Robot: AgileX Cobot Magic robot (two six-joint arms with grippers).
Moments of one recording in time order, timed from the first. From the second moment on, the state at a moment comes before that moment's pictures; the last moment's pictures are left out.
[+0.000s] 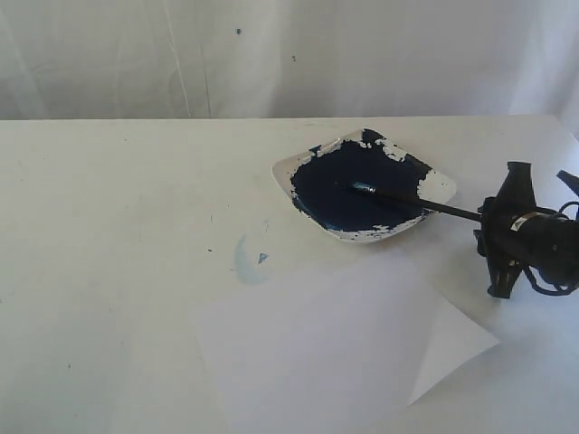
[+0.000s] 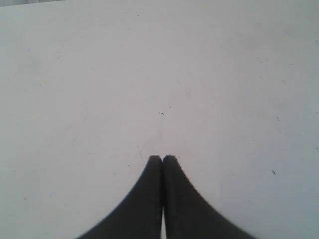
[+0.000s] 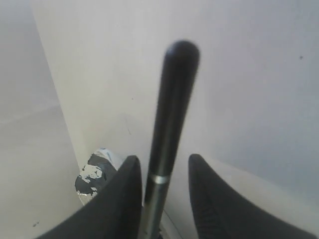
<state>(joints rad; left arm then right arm) 0.07 0.00 0.02 -0.05 0.43 0.13 0.20 1.96 -0.76 0.16 -0.51 1.58</state>
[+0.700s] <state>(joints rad) 0.07 0.00 0.02 -0.05 0.43 0.13 0.20 1.96 -0.76 0.18 -0.52 1.58</state>
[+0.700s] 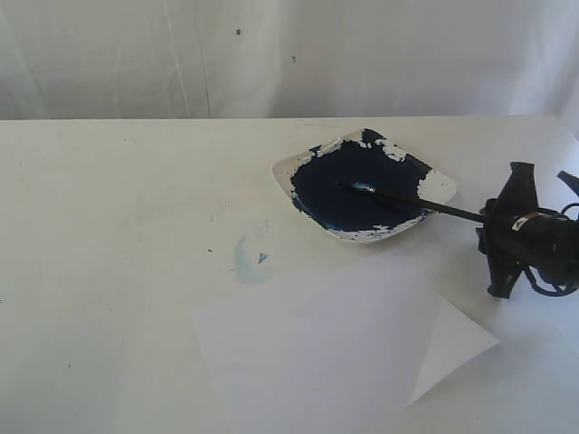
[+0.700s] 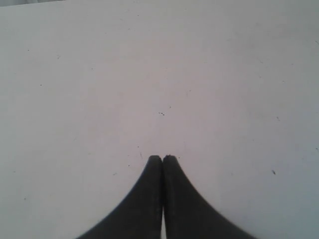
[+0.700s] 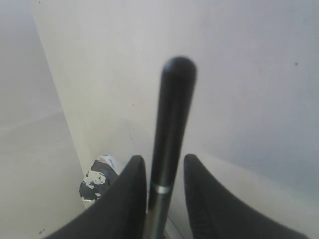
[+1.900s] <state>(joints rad) 0.07 0.00 0.02 -0.05 0.43 0.13 0.20 1.99 -0.76 0.17 -0.83 1.51</state>
